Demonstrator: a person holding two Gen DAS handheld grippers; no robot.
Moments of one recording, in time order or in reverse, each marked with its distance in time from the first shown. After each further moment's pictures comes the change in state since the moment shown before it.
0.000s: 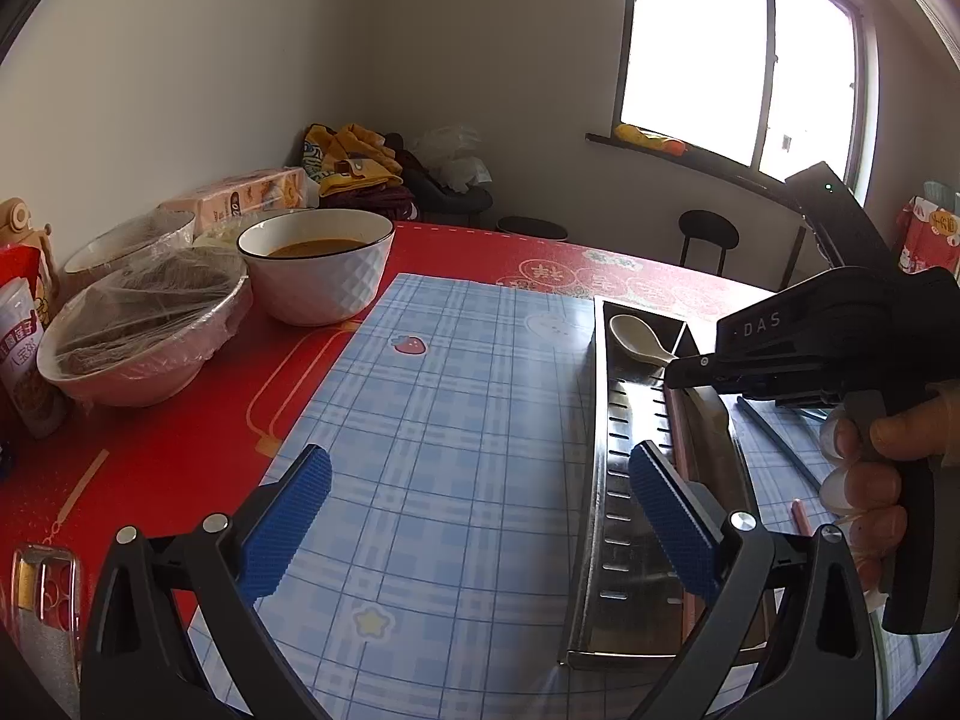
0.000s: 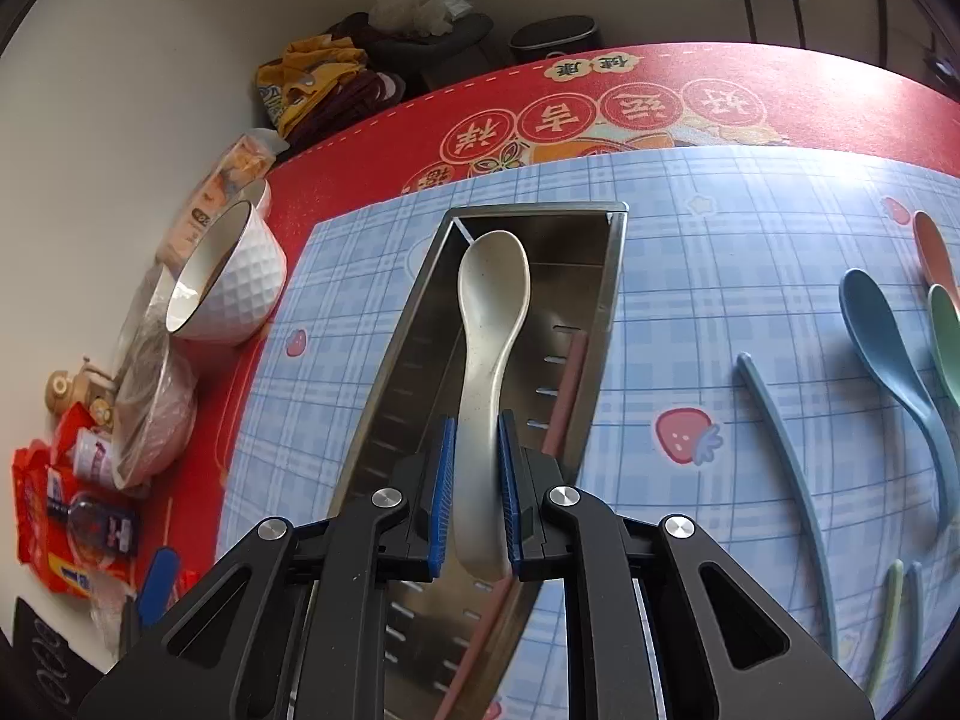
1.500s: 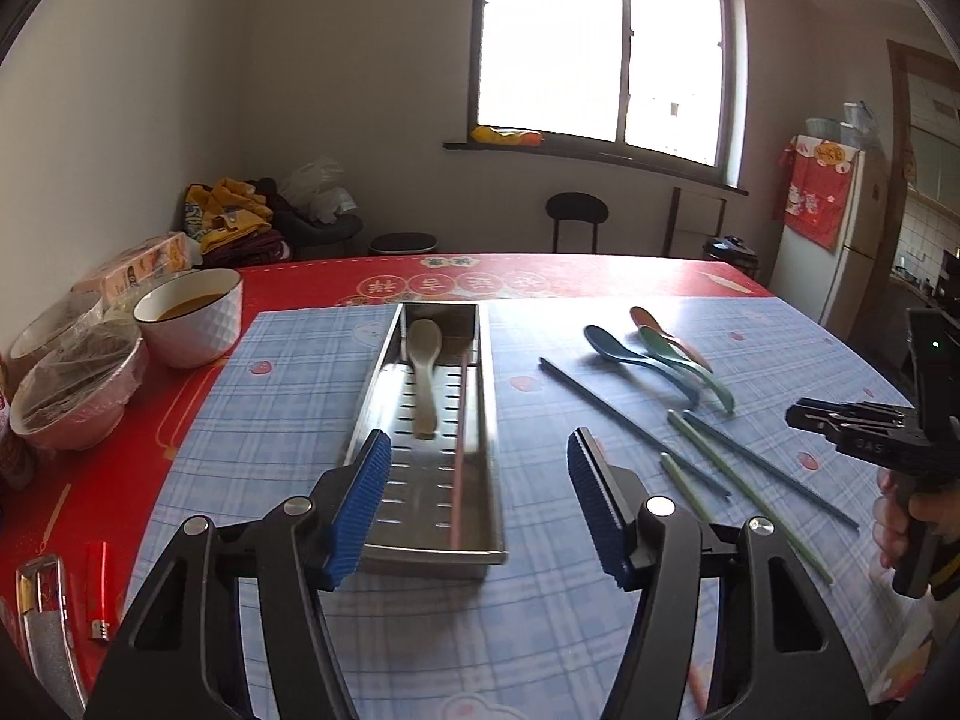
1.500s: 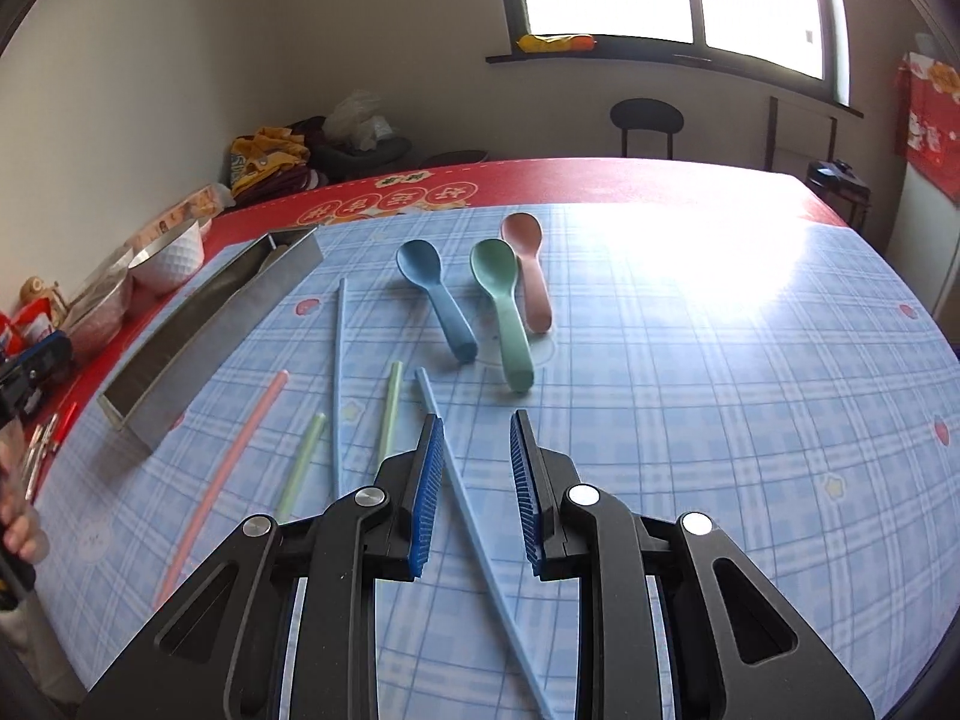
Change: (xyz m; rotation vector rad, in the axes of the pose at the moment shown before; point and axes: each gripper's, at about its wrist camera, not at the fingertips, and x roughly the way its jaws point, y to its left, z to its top) left arm -0.088 -0.105 -0.025 0.215 -0.016 -0.236; right arm -0.181 -0.200 -0.154 -0.169 -0.358 -0.209
